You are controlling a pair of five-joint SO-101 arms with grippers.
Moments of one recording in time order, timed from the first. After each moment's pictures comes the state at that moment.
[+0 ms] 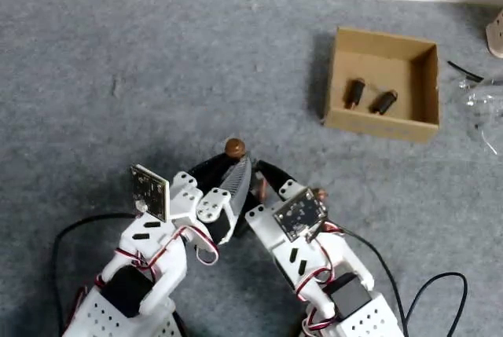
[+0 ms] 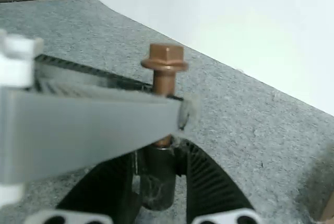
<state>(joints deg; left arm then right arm) 31.8 -103.5 90.0 27.9 23.3 -39.2 -104.0 95.9 23.7 12.4</state>
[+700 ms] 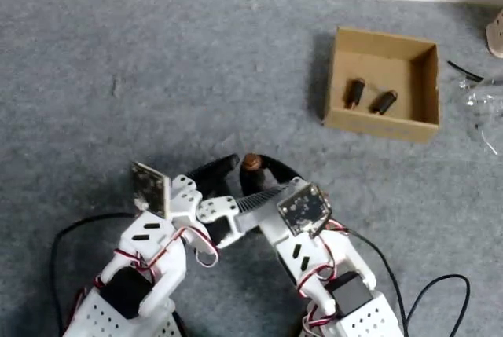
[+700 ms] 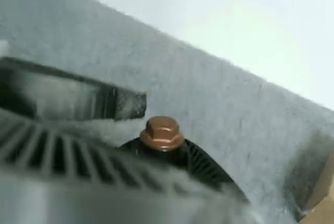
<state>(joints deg) 31.8 -103.8 89.9 31.3 25.5 -36.7 -104.1 95.9 23.7 12.4</state>
